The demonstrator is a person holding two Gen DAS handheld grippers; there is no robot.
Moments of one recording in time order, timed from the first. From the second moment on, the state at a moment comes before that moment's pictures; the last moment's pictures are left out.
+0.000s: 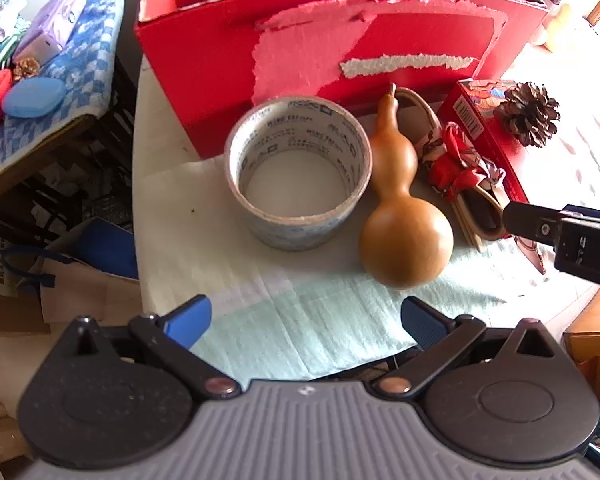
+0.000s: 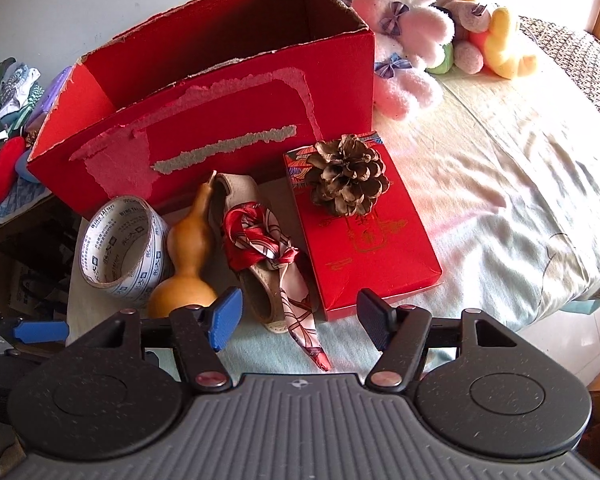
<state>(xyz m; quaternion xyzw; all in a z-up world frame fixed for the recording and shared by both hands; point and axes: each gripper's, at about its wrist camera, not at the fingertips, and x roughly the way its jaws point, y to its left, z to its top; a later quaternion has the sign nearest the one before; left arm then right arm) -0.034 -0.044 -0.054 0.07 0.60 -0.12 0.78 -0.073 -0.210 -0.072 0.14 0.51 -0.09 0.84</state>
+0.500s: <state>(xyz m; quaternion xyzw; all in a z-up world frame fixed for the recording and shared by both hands) -0.032 -0.050 -0.059 0.08 0.61 -0.13 0.77 -0.066 -0.214 -0.077 0.15 0.52 -0.09 0.84</state>
